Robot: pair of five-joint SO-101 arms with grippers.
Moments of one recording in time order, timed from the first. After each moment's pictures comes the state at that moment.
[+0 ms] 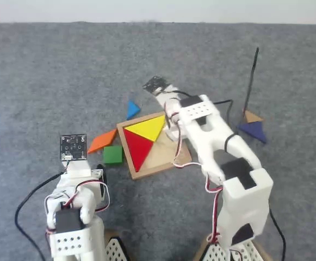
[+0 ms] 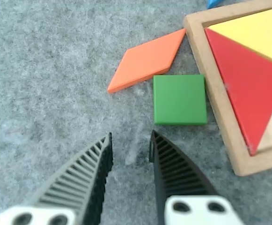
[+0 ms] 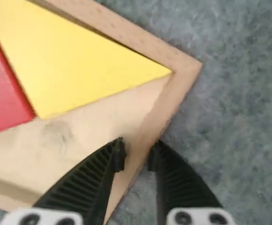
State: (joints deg) left arm -14.7 -102.9 97.2 72.0 1.9; right arm -25.5 21.2 9.7 56.1 22.9
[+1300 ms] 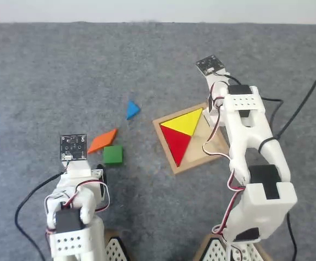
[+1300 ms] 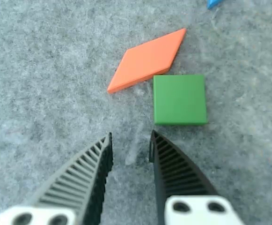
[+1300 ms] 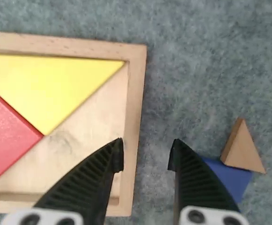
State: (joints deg) left arm -14.7 -102.9 97.2 72.0 1.9; right arm -8.0 13.0 9.6 61.0 21.9
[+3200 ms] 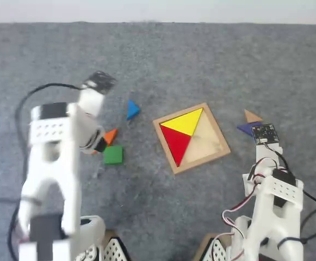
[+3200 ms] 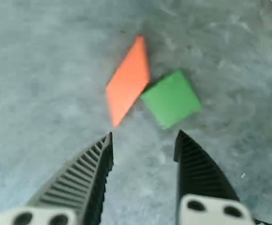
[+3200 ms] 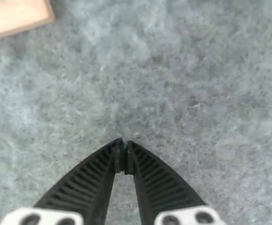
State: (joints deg) left arm -11.6 -13.5 29.5 79.3 -31.3; right arm 19.8 -38.3 74.1 47.8 29.0
